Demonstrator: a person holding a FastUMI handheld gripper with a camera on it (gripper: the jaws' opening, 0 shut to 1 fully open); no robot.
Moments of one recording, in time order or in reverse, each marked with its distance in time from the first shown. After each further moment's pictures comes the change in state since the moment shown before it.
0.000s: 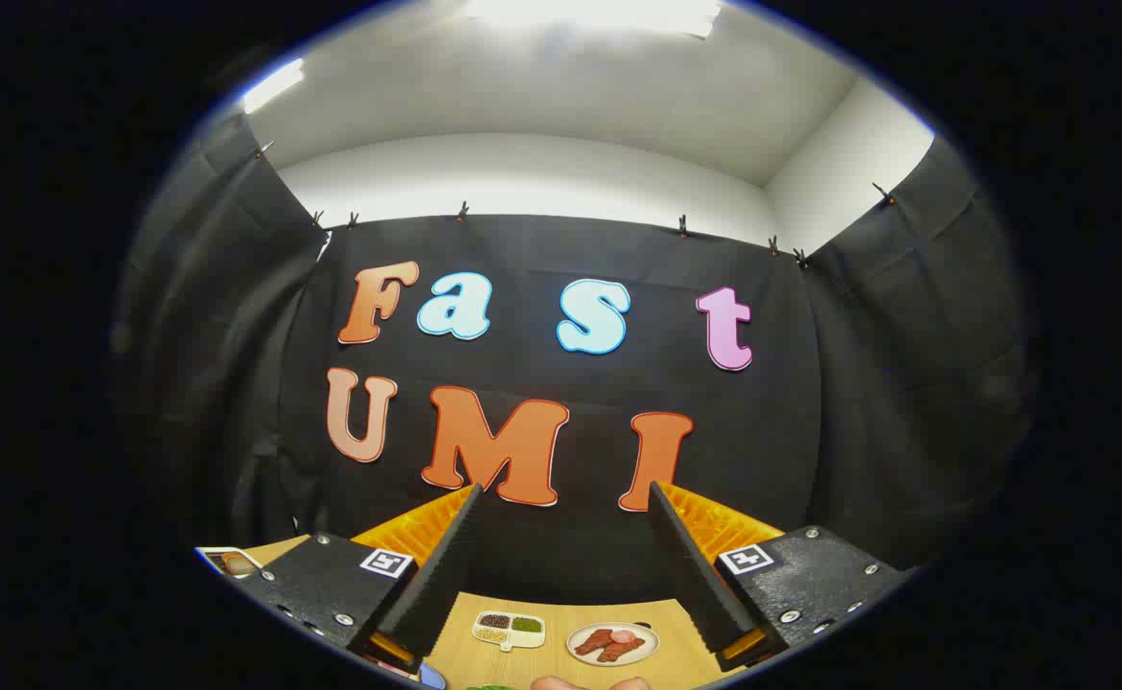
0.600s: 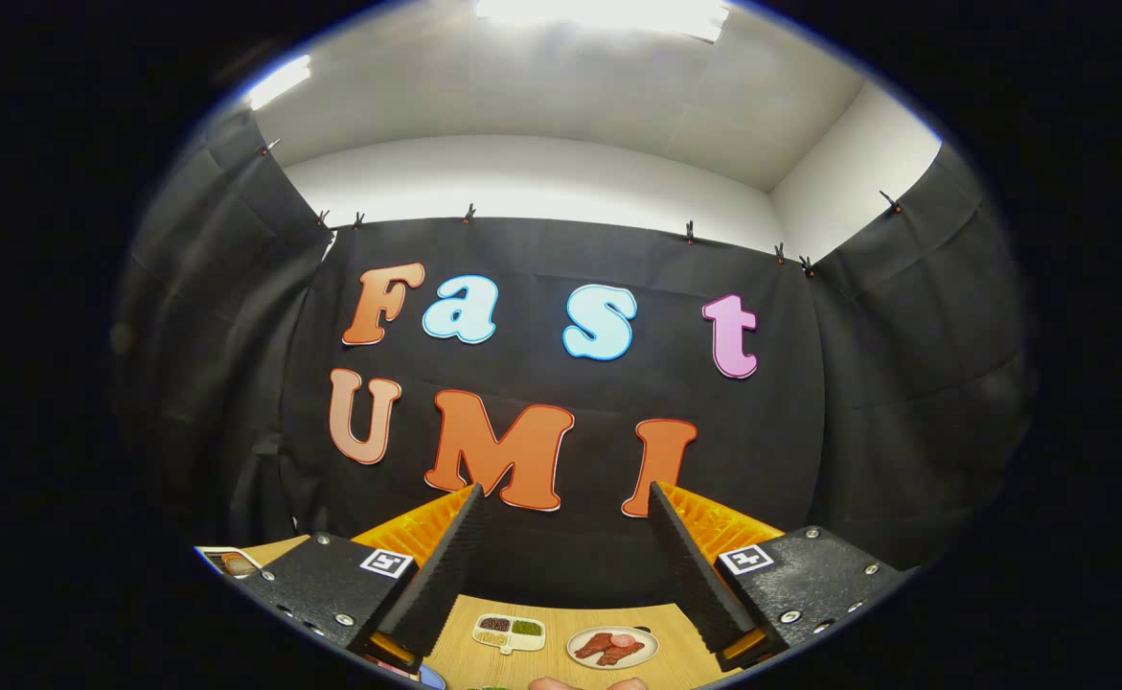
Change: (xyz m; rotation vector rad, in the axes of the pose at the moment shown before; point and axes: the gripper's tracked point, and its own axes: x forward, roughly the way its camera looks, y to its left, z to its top) arm 0.002 0.012 0.006 -0.012 -0.002 0.011
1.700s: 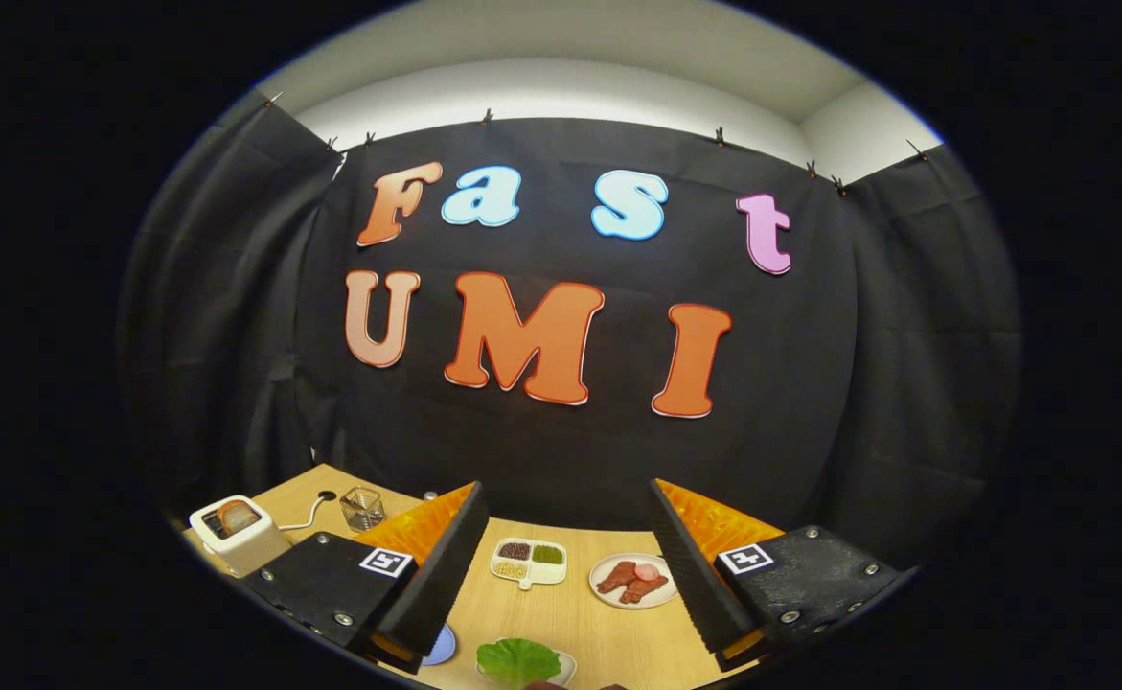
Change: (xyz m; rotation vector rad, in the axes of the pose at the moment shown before) arm -0.006 0.031 -0.140 -0.022 0.344 0.062
